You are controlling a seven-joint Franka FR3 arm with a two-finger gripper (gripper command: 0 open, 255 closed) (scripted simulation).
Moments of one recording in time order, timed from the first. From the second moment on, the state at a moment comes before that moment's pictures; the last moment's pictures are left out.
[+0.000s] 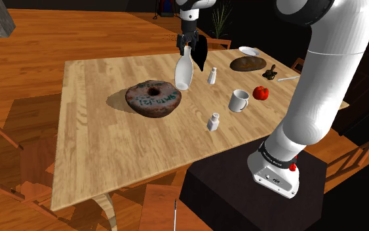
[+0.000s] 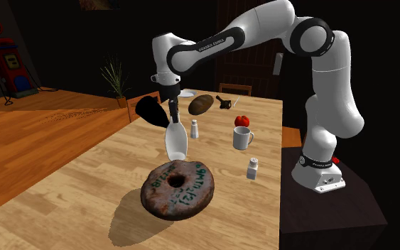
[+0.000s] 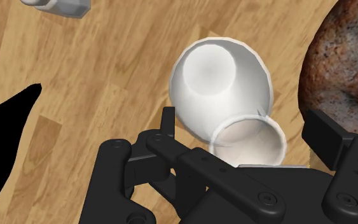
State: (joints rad) arm -0.10 0.32 -0.14 -1.64 0.00 1.87 -0.22
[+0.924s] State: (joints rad) arm -0.10 0.31 -0.14 -1.61 -0.01 1.83 -0.22
